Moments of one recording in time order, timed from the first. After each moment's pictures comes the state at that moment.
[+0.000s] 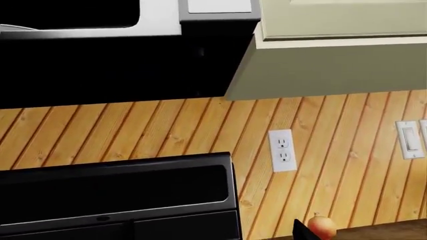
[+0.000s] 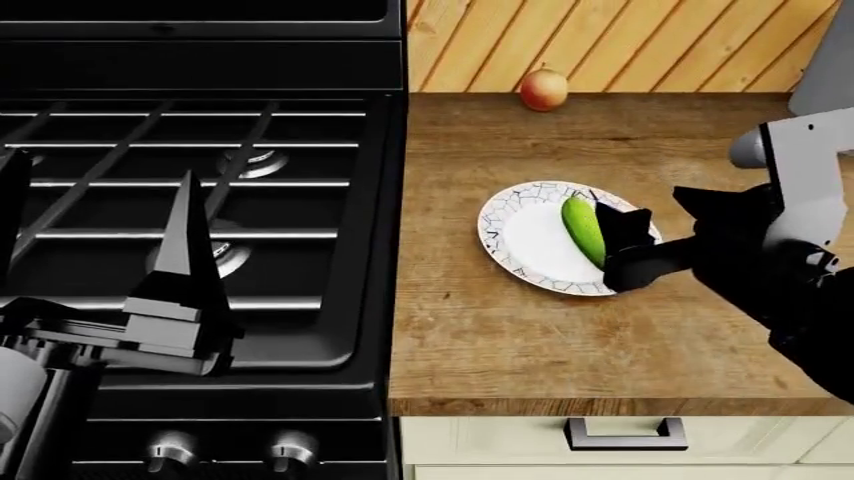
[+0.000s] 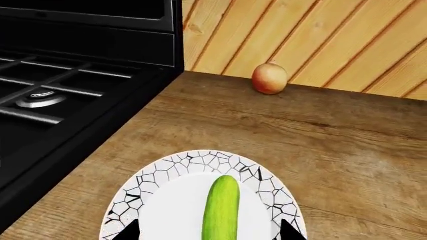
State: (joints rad) left arm -0.23 -1.03 0.19 1.02 -0.85 -0.21 -0.79; right arm 0.84 0.76 -0.04 -0.37 1.30 1.22 0.38
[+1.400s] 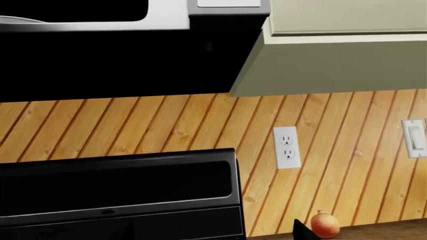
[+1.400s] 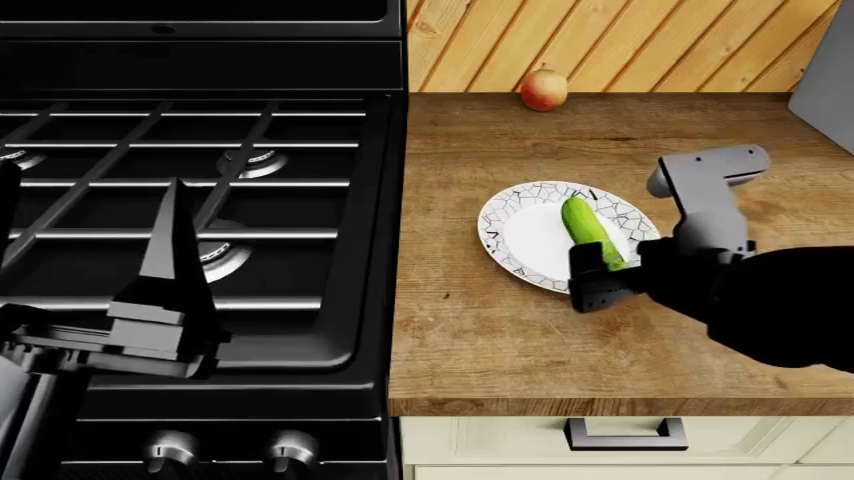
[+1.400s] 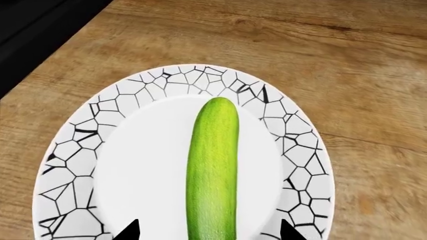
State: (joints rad) left arm -0.15 -1.08 0.18 0.99 -0.84 -0.11 -0.79; right arm 0.99 0.66 -0.27 -0.08 1.29 1.36 0.49
